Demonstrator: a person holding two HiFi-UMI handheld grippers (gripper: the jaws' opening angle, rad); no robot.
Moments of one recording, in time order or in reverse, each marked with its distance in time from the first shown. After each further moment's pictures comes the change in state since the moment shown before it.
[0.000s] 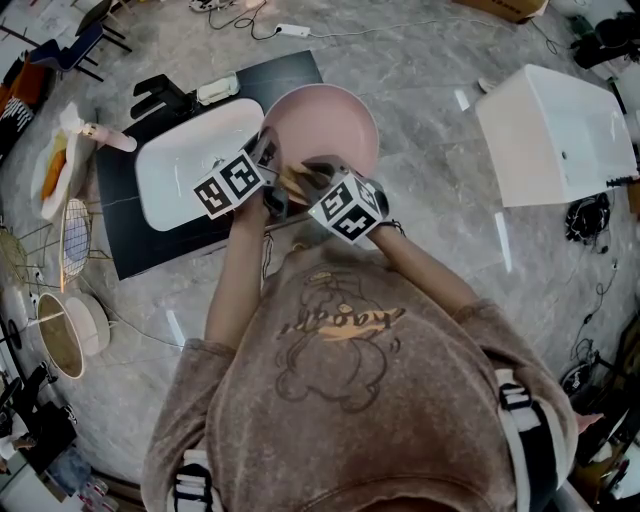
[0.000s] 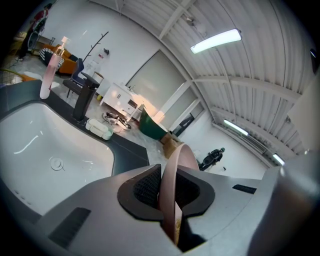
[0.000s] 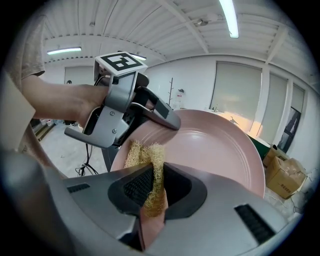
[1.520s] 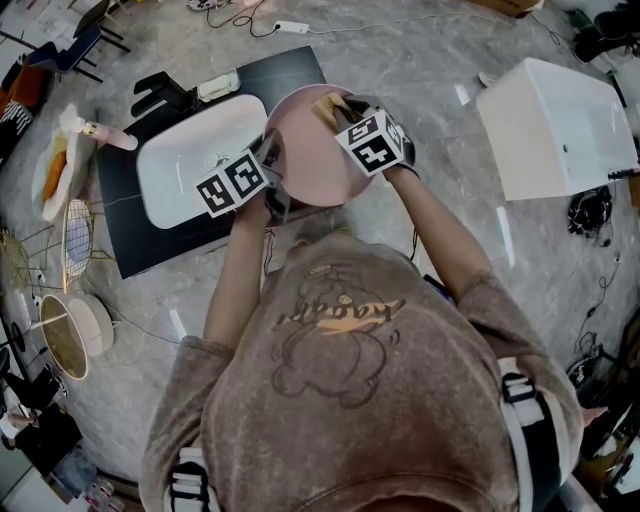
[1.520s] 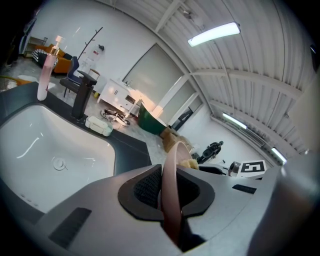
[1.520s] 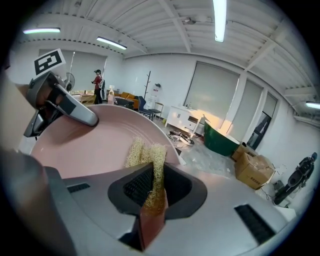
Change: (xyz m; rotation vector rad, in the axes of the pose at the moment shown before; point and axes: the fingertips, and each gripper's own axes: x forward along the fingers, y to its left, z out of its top) left arm -0.007 -0.003 -0.014 0.034 0.070 -0.008; right arm -0.004 -0.147 -0.014 0.032 0.085 -0.300
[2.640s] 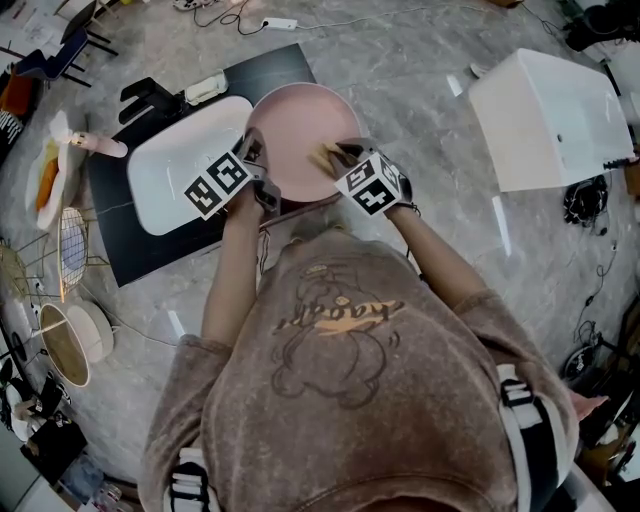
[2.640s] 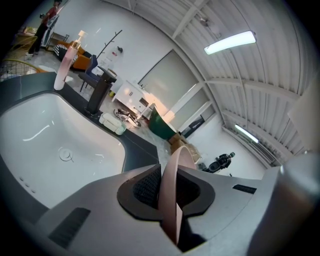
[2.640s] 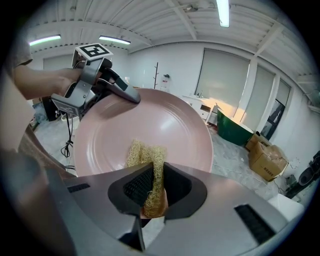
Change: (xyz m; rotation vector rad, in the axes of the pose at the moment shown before) left arm 0.009 0.031 0.006 -0.139 -0.066 0.094; right arm -0.028 0.071 -0.066 0.023 0.092 0.156
